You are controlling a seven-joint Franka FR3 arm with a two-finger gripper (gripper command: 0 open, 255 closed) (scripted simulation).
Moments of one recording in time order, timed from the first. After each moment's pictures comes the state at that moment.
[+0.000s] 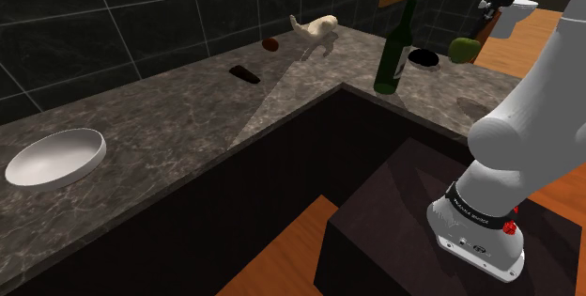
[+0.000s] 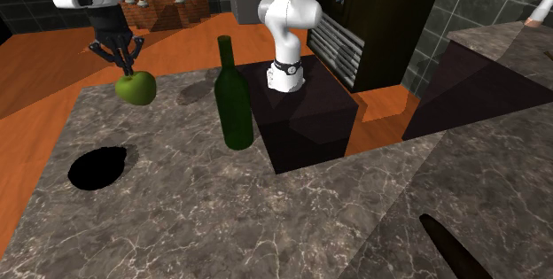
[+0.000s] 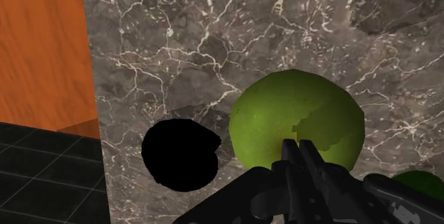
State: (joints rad) arm -0.55 0.17 -0.69 -1.80 0.28 1.98 -1.47
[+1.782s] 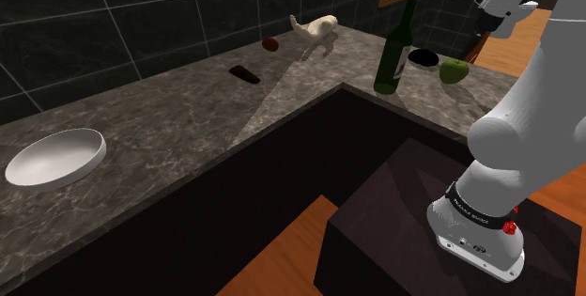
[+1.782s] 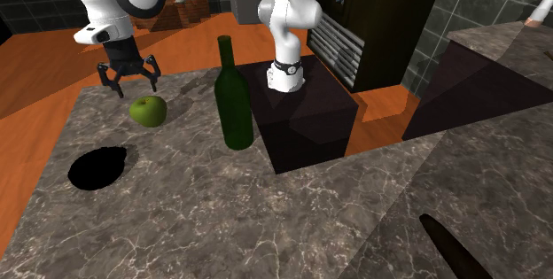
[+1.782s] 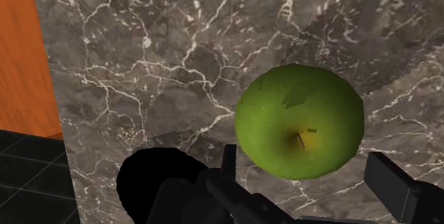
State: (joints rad) arm -0.56 0.24 -0.66 -1.92 0.36 2.16 -1.54
